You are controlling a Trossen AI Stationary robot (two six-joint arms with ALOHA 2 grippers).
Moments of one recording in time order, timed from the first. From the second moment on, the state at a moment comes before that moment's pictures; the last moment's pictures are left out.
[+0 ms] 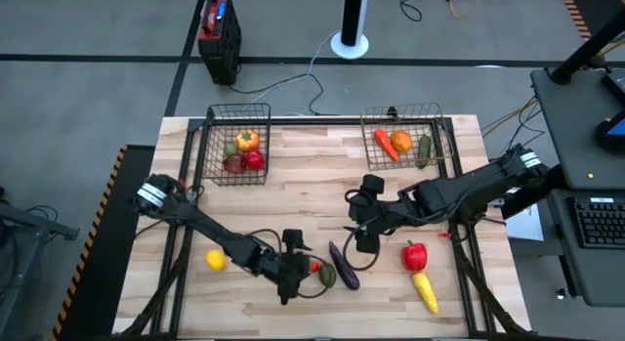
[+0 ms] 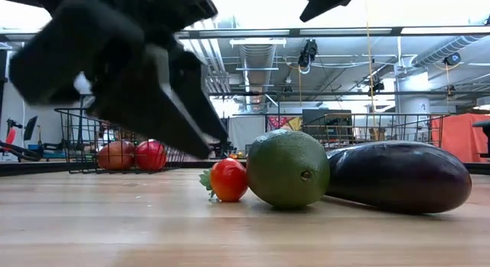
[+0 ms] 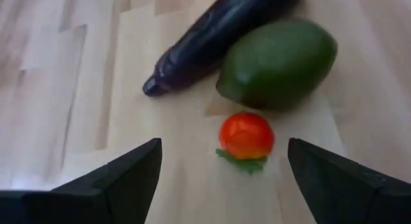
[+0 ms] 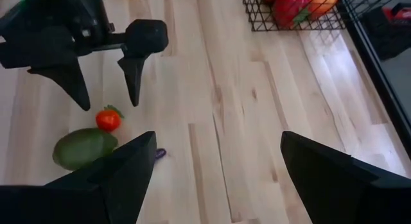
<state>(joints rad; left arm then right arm) -0.51 1.86 1.05 -0.09 -0.45 -0.19 0.33 1.49 1.37 -0.77 0.40 0.27</state>
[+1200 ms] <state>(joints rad) -0.44 1.92 0.92 0.21 -0.26 -0.29 0.33 1.49 1.32 -0.74 0.40 0.28</state>
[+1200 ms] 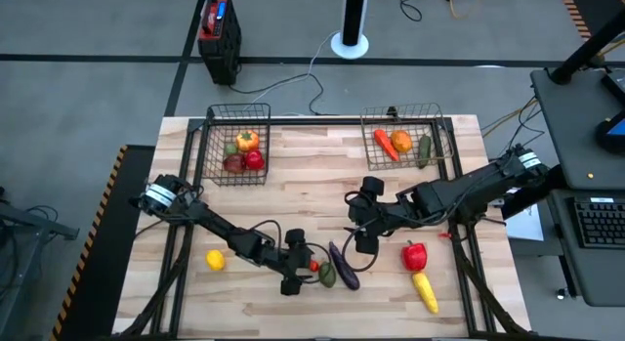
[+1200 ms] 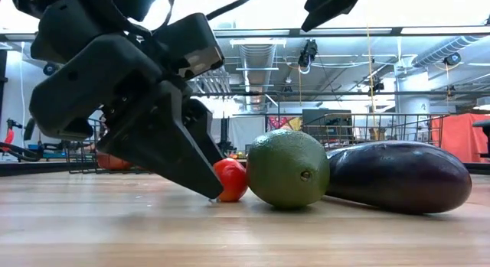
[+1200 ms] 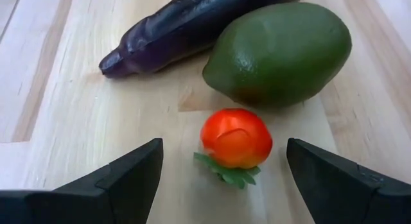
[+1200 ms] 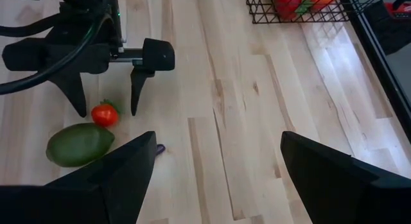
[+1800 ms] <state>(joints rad) -0.44 1.92 0.92 0.22 -0.26 -0.29 0.33 1.49 1.32 -0.74 0.41 0.28</state>
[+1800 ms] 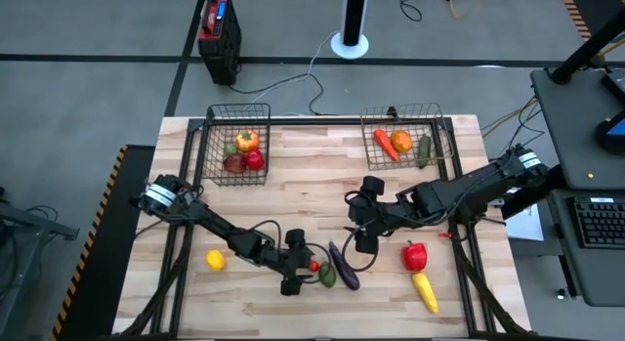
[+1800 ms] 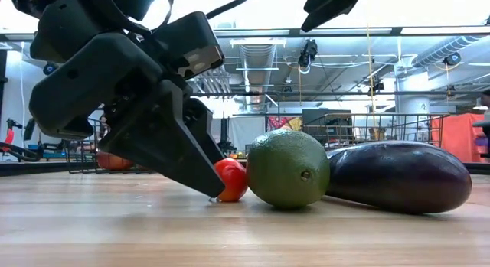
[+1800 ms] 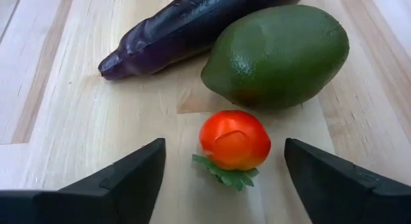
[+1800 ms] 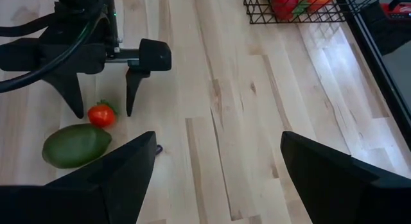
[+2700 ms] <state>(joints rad) -0.44 1.70 0.91 0.05 -0.44 -0.16 0.33 1.49 1.29 -0.71 0.41 0.28</state>
